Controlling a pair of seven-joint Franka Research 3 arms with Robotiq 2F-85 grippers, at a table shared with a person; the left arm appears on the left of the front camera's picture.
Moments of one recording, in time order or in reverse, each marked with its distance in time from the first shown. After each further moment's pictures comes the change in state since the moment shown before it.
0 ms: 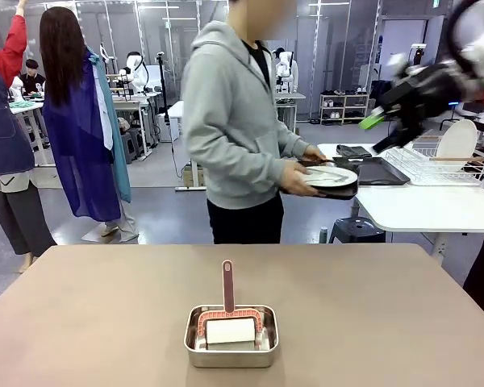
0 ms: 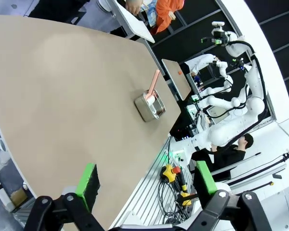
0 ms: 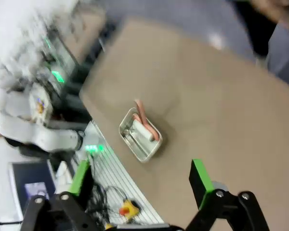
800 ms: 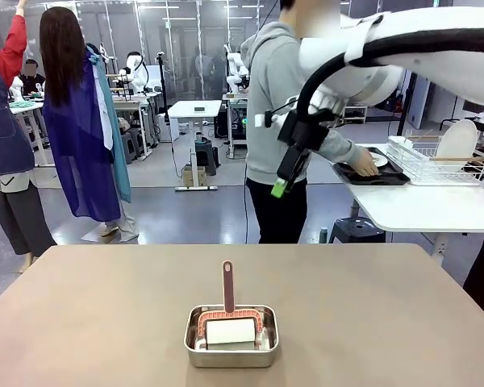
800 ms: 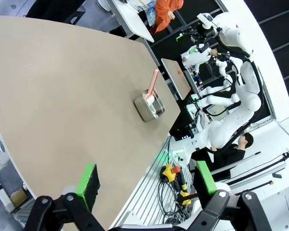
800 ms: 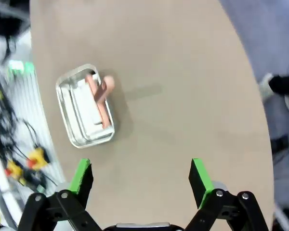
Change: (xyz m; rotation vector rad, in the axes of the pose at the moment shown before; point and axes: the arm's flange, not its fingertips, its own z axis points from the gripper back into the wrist) left arm 0.001 0.000 -0.001 -0.003 0.002 -0.002; right arm 0.064 0.064 -0.226 -0.227 0.445 0.614
